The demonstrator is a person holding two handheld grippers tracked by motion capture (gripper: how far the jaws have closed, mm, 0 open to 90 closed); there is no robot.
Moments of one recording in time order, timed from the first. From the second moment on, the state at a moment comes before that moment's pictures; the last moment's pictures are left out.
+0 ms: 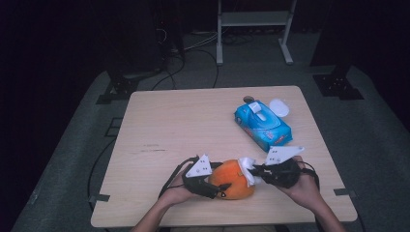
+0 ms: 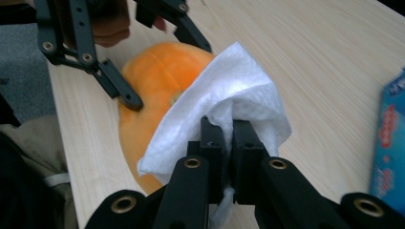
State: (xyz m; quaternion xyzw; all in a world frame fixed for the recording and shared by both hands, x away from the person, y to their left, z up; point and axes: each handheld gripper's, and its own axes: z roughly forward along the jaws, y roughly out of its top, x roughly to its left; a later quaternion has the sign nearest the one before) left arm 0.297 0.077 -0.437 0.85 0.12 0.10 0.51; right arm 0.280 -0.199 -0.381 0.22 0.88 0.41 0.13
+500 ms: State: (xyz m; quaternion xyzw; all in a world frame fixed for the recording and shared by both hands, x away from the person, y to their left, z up) left arm 0.293 0.072 -0.437 0.85 0.10 0.09 0.51; right arm 0.282 -0.207 -0.383 0.22 0.87 0.42 0.10
